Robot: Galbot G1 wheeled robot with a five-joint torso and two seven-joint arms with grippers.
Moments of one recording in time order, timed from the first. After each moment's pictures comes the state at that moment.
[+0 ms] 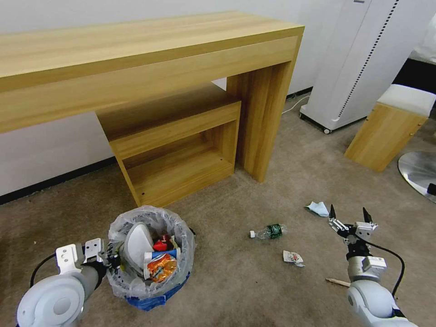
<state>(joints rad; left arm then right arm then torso) 1.61 -0.95 -0.67 -2.21 -1.23 0.72 -0.70 -1.36 1.05 0.52 1.52 0.39 0.46 0.24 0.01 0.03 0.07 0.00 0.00</state>
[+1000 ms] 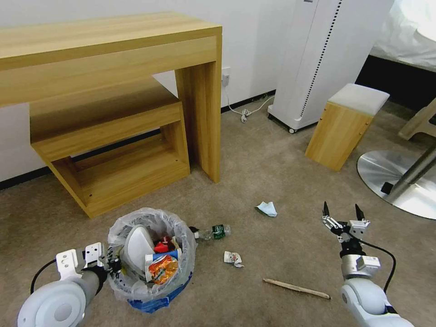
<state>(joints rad) 1.64 -0.99 -0.69 -2.24 -1.21 0.72 -0.70 -1.33 1.07 0.46 1.50 0.42 0.53 0.20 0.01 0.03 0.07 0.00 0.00</state>
